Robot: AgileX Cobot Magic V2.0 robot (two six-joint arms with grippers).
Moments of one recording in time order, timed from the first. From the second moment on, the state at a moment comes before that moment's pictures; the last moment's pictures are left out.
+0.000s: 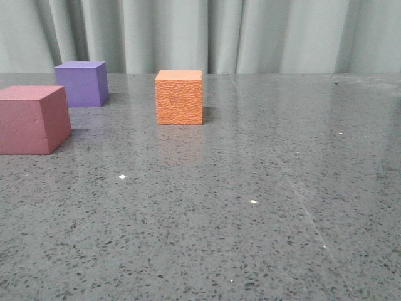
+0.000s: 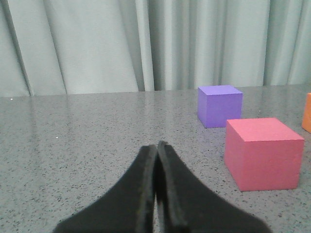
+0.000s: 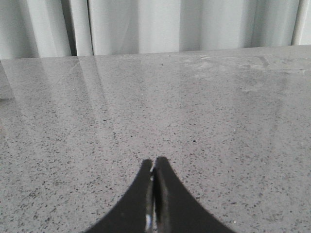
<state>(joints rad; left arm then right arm) -0.04 0.00 -0.01 0.21 0.03 -0.18 0.02 -0.01 0.03 -0.03 0.12 0.11</state>
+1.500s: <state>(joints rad) -0.04 0.65 -0.78 0.08 0.72 -0.18 0.02 -0.01 0.03 -0.03 0.12 0.11</state>
